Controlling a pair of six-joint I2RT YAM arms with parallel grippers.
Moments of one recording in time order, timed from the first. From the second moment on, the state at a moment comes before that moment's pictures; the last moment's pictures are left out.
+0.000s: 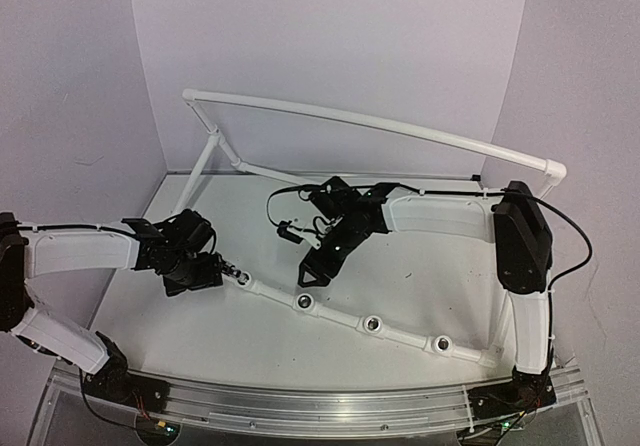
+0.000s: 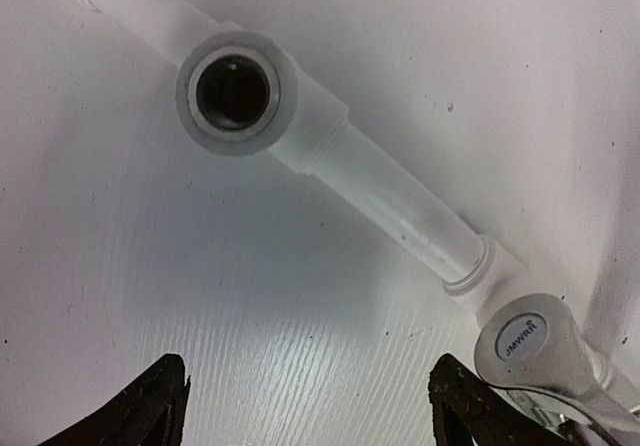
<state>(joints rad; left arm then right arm) -0.67 1.35 0.76 -0.57 -0.25 -0.89 0.90 2.11 1.69 -0.66 -0.26 -0.23</state>
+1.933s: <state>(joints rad) -0.83 1.59 1.08 -0.63 -0.29 -0.55 0.85 2.06 1.62 -0.66 -0.26 -0.24</state>
